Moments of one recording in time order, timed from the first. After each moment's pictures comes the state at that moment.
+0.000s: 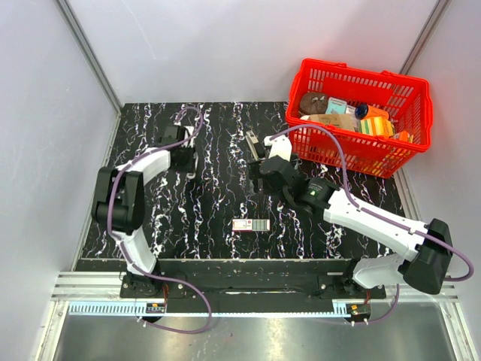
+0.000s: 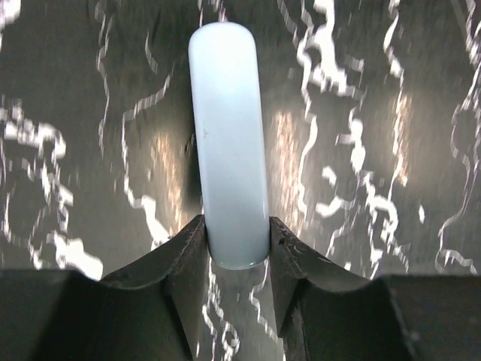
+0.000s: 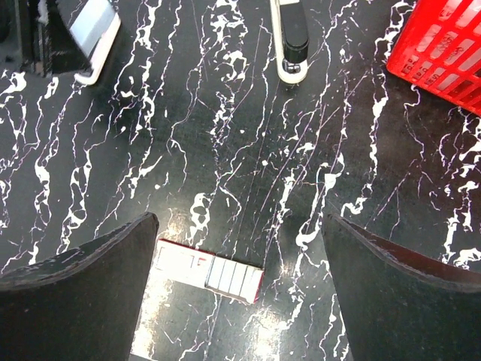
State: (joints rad) left arm -0.18 1.87 1.25 -0.37 0.04 -0.10; right arm 0.96 1.32 1.15 -0.46 0.55 0.48
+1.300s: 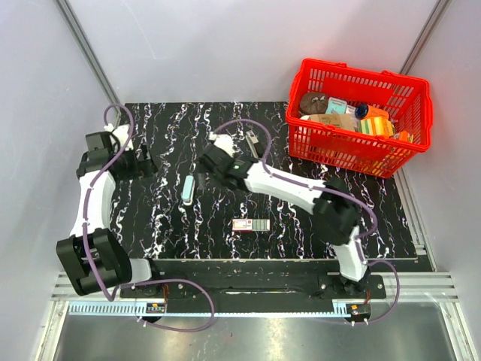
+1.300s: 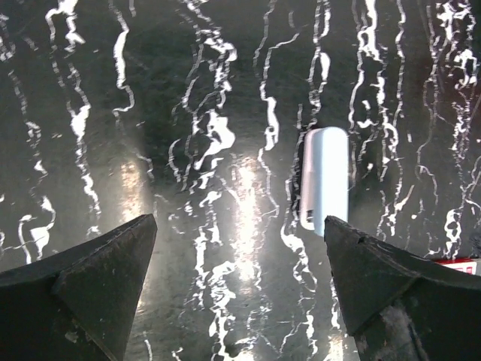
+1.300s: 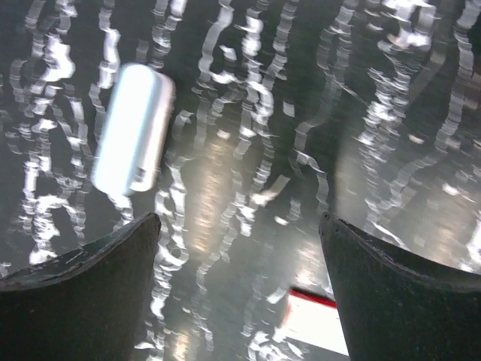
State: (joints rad) left arm 0.24 1.31 1.07 -0.62 0.34 0.03; right arm 0.99 1.95 1.63 -0.57 0.38 0.71
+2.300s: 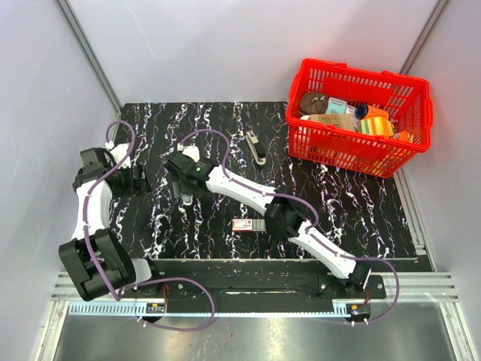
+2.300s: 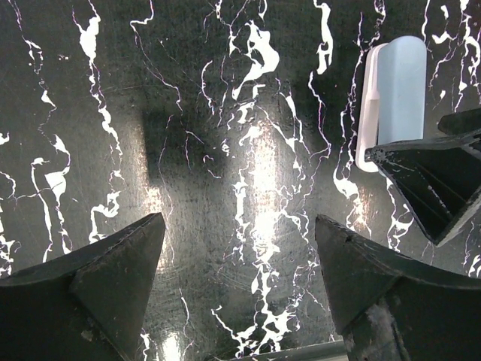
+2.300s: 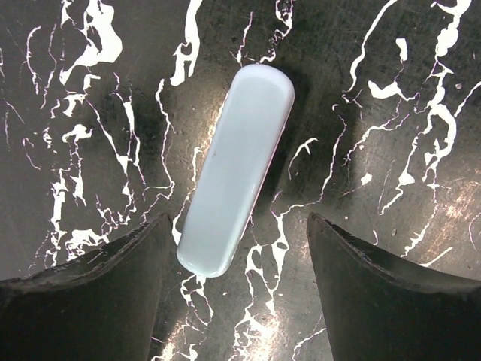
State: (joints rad) left arm 0.41 1.28 0.95 -0.70 0.39 0.25; right arm 1.06 2.65 2.59 -0.93 0.27 0.75
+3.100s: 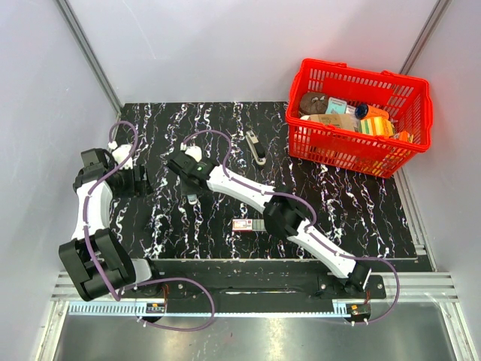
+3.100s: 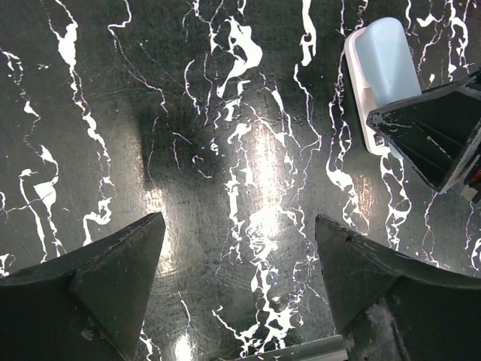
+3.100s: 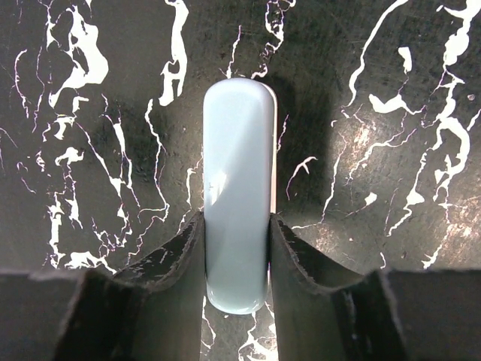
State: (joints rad) left arm 0.41 1.28 0.94 -0.70 0.43 0.30; right arm 1.04 2.68 2.60 -0.90 0.25 0.78
